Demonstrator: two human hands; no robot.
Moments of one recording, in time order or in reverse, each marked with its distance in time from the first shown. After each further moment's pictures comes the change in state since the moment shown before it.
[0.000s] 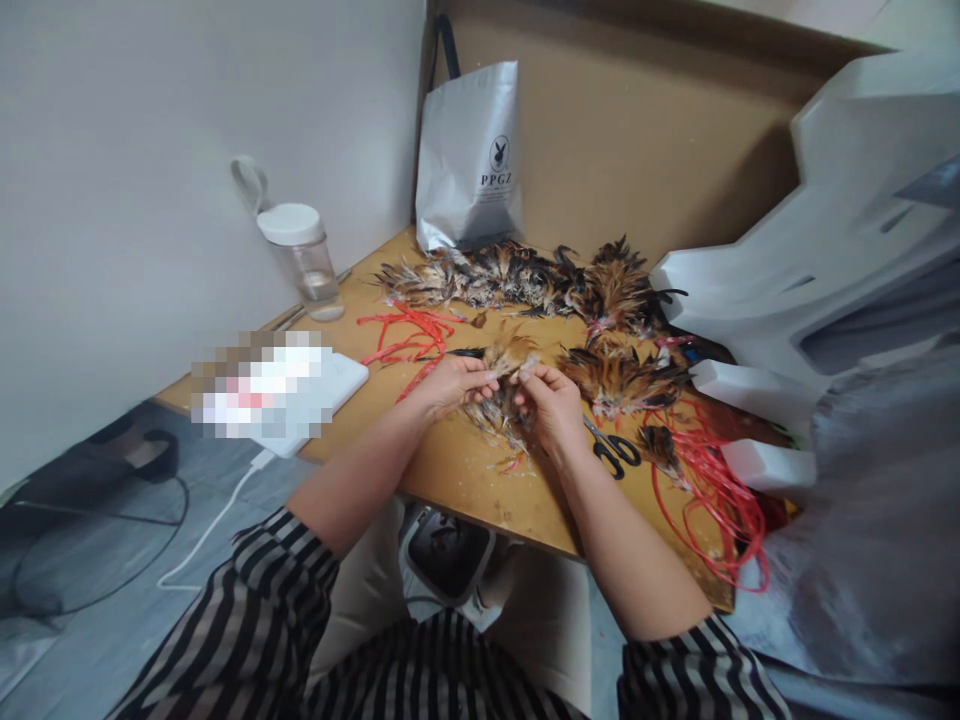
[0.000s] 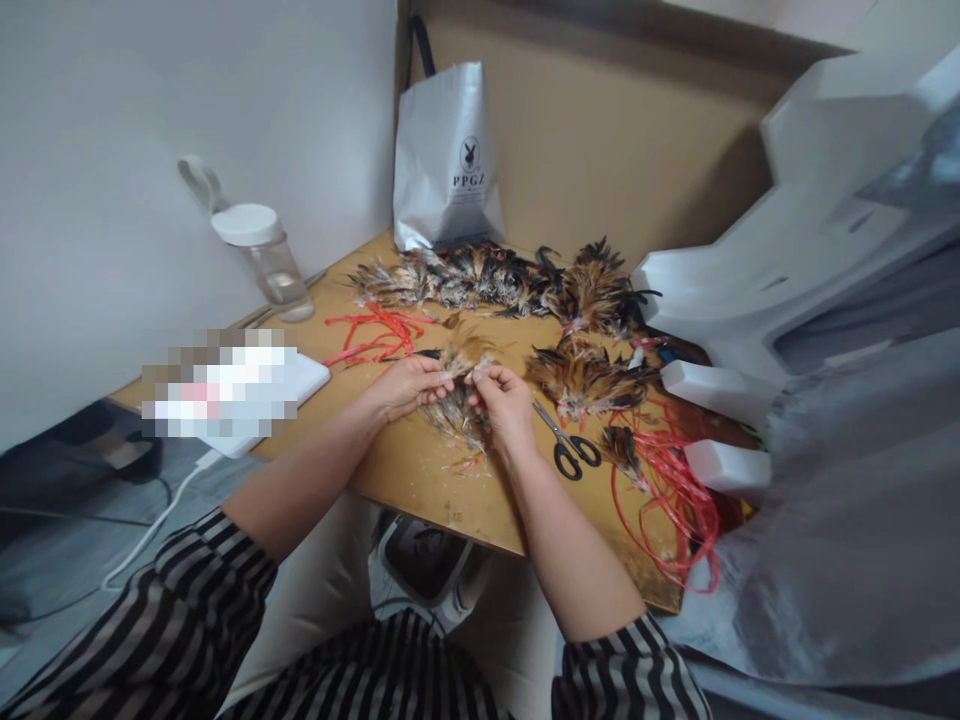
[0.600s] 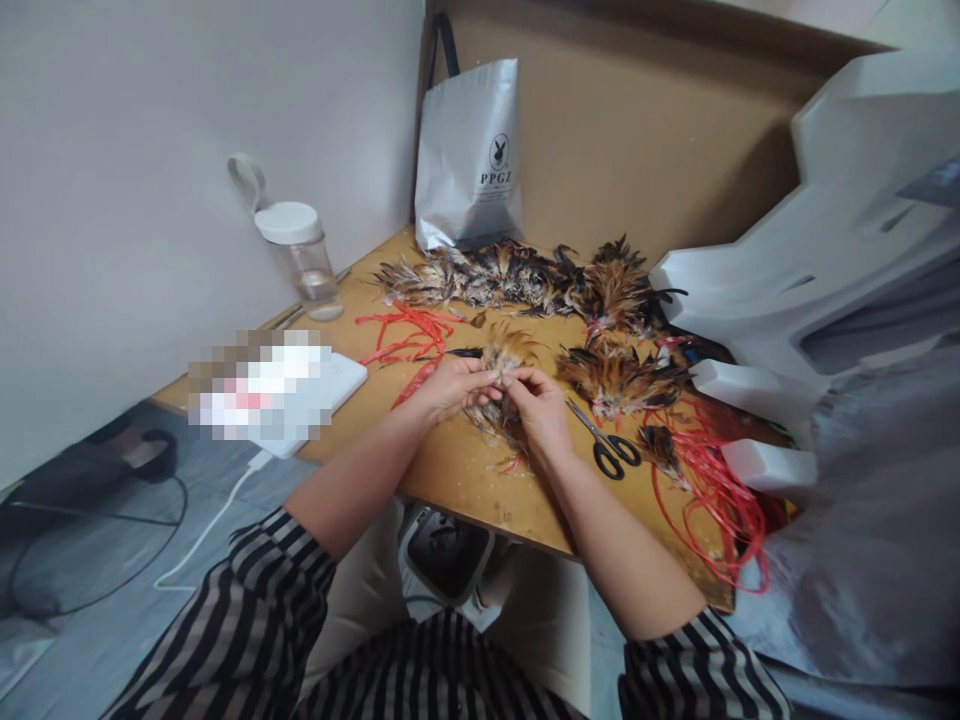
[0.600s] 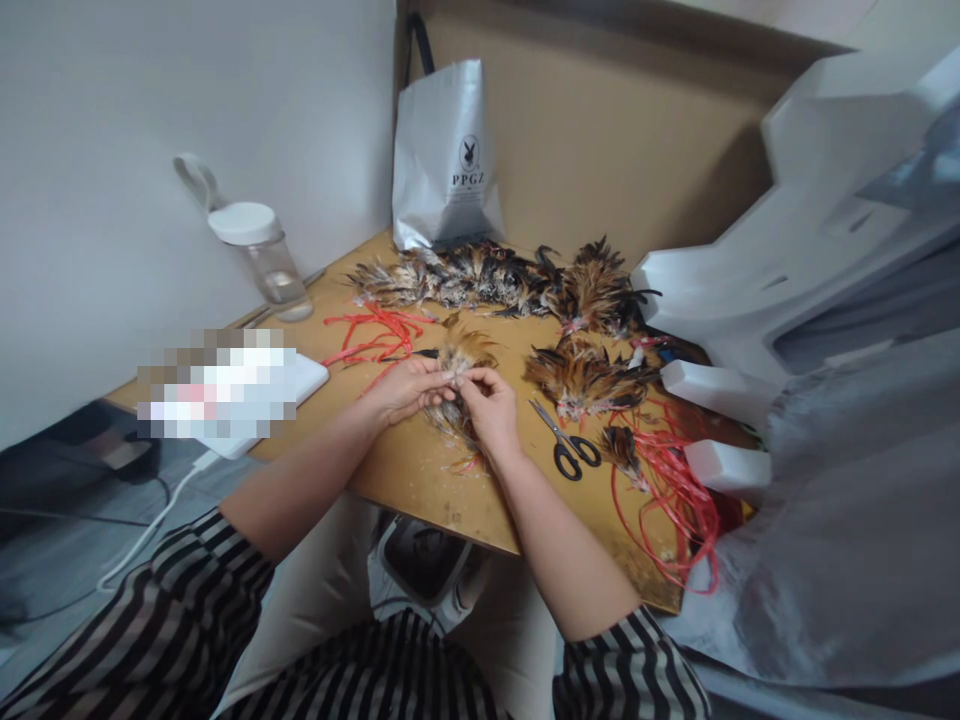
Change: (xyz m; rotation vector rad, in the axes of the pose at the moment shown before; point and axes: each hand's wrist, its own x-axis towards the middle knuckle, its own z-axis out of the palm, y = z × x) left_hand 0.003 -0.008 0.002 -0.048 -0.050 -0.001; right_hand -0.002 0.013 0.010 -0.118 -0.018 -0.100
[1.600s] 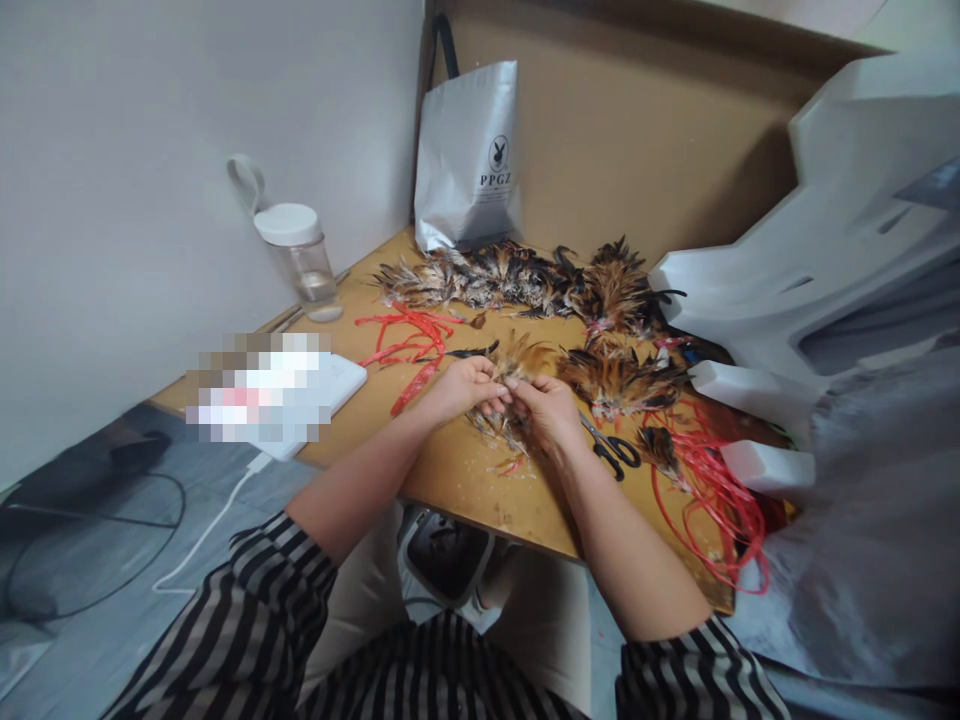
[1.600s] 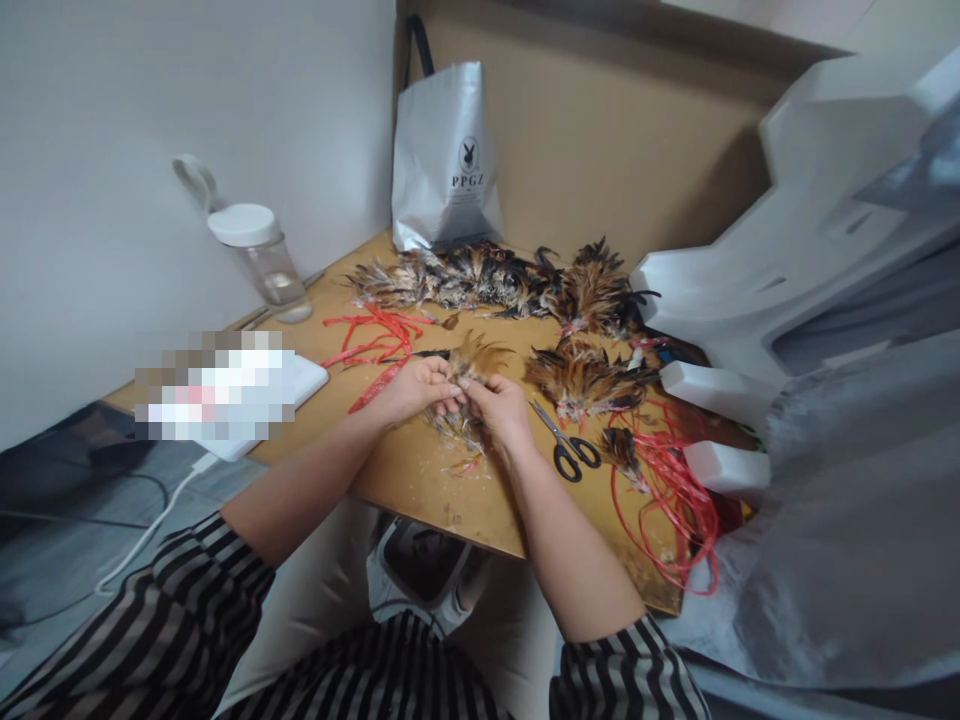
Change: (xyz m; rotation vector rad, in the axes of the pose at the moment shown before) left_hand -0.002 0.001 0.010 0.263 -0.042 0.127; right_hand 0.006 -0.004 -0.010 0.074 -0.033 0.177
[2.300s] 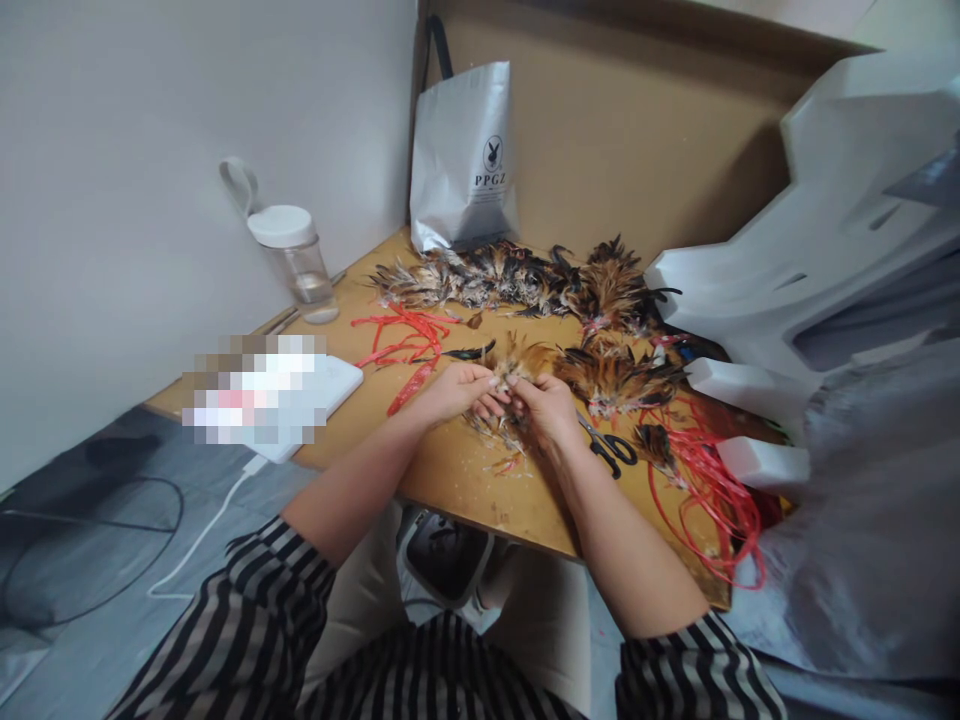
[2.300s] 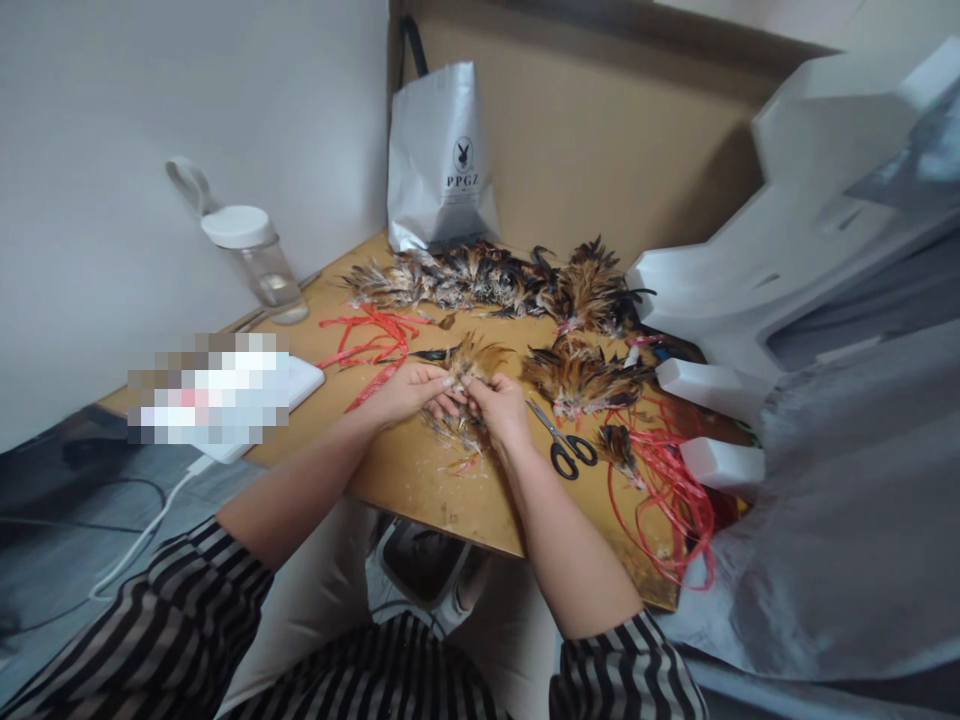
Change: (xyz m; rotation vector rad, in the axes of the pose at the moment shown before) left_hand -0.007 0.006 0.000 0.034 -0.092 -0.059; right_hand 0.002 -0.002 -0.002 0.009 0.018 0.015
